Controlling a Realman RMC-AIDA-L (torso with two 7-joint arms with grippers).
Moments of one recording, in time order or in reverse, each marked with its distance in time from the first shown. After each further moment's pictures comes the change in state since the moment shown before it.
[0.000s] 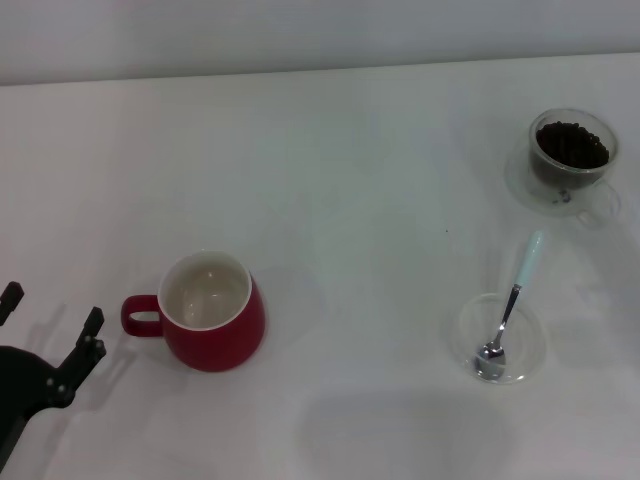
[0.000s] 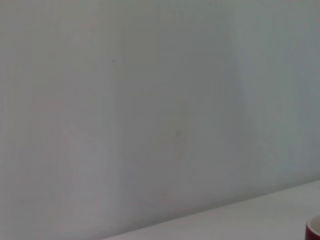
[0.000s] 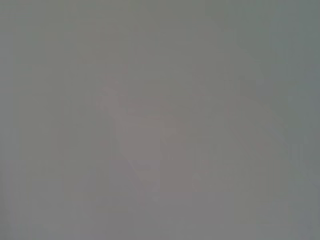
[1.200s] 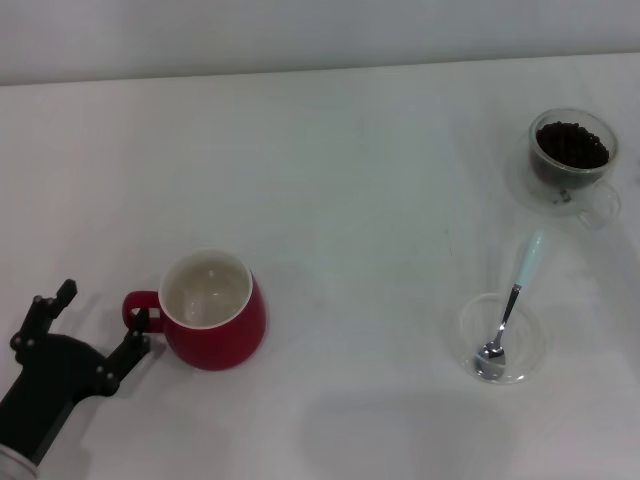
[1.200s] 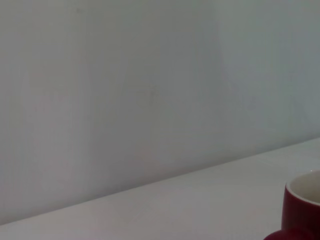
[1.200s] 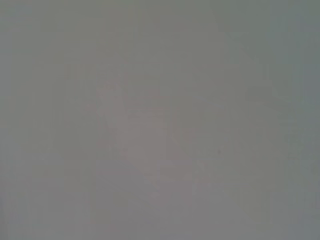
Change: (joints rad) left arm -0.063 -0.005 0.018 0.055 0.001 -0.187 0.021; right arm 0.035 0.000 0.002 0.000 0.017 -0.021 0.003
